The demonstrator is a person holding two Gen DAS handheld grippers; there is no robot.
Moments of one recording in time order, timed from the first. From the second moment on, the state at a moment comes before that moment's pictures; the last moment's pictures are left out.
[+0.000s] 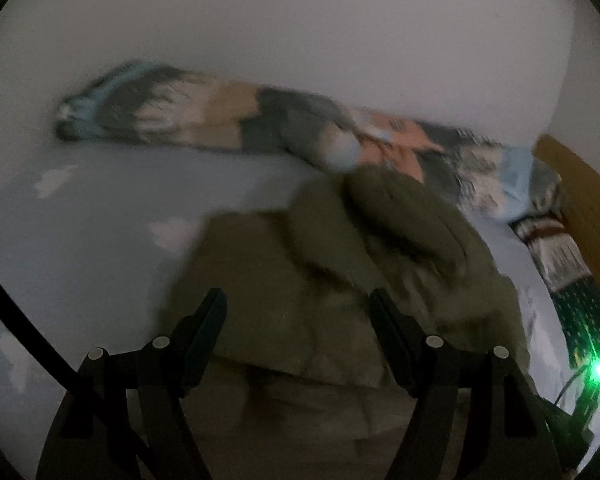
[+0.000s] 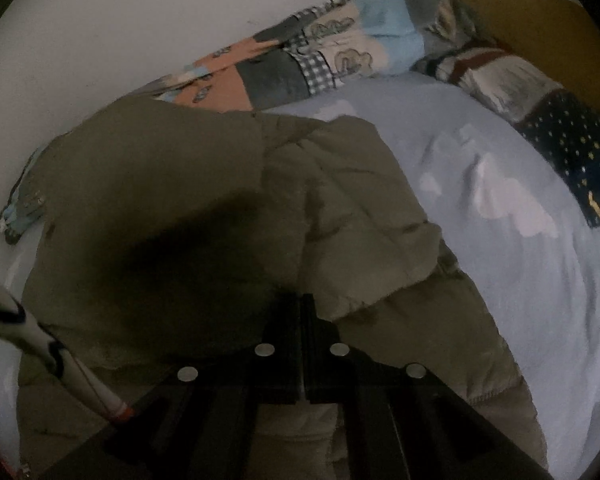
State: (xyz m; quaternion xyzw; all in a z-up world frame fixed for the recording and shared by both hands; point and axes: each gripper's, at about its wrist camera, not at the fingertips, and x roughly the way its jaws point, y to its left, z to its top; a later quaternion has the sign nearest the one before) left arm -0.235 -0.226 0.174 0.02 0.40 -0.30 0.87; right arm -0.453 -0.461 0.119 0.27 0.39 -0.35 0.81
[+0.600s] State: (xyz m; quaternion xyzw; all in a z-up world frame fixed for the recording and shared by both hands) left arm -0.216 -0.245 0.120 0.08 0.50 -0.25 0.83; right arm -0.373 -0.460 0.210 0.23 0.32 -0.26 0.88
